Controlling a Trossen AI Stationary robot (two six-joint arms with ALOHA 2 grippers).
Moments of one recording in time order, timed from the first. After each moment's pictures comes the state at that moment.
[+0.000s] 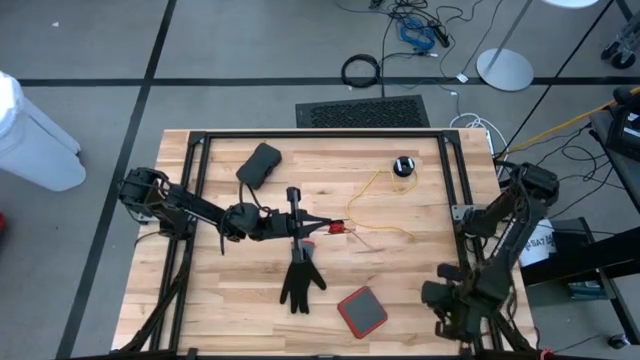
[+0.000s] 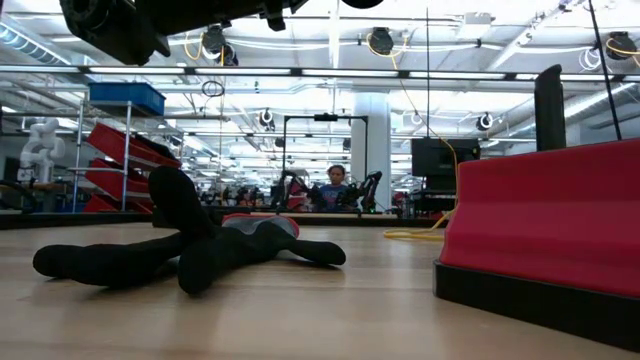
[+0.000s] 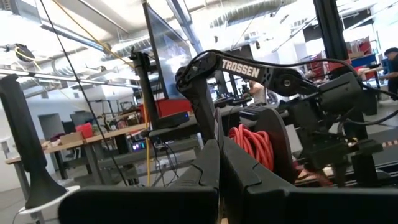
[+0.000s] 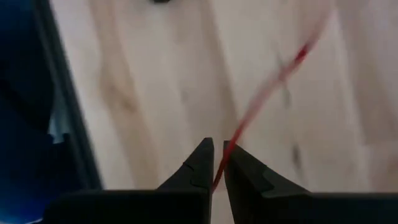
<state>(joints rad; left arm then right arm) -0.19 1.65 0.71 1.29 -0.16 0.35 1.09 1.45 0.92 -0.80 0.18 1.36</state>
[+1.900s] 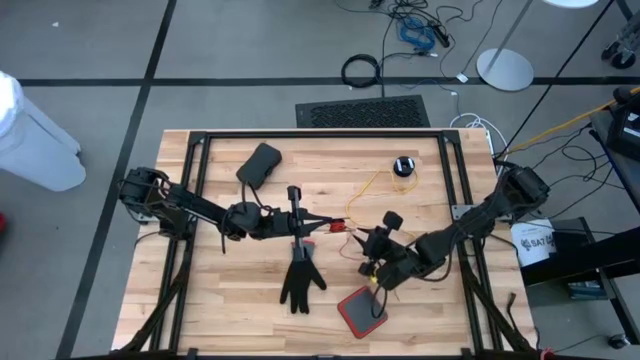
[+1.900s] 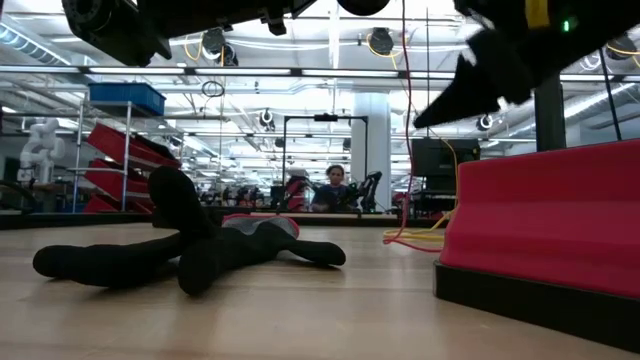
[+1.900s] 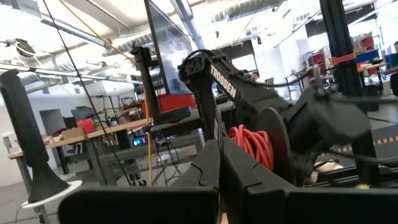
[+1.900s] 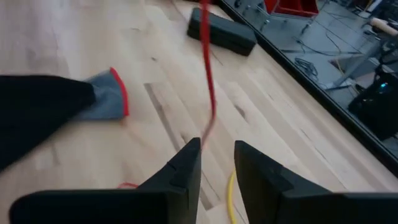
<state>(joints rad) -0.18 1.65 0.71 1.27 -0.16 0.35 0.52 1.55 0.80 -0.13 0.99 0.50</state>
